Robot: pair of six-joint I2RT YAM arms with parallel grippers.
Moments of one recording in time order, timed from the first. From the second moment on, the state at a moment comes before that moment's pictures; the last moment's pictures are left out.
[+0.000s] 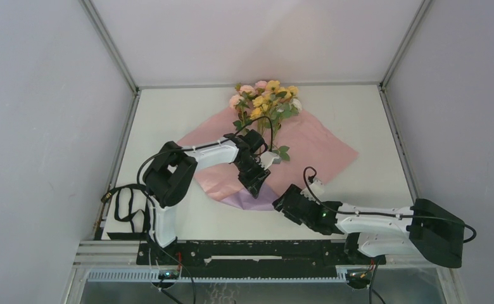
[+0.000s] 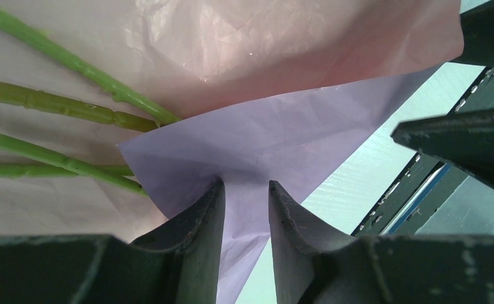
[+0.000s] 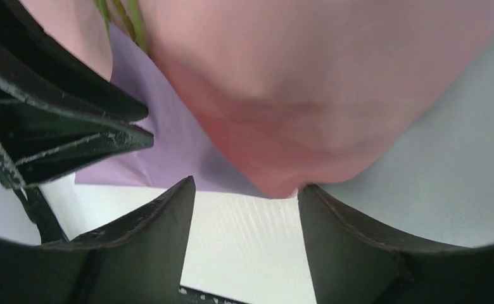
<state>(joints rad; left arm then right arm) -0.74 1.97 1.33 -0.75 0.48 0.17 1.13 1.11 0.38 -0.22 0.45 1.52</state>
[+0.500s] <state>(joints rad) -0.73 1.98 1.33 -0.75 0.51 0.17 1.10 1.19 0.39 -0.20 0.50 1.40</state>
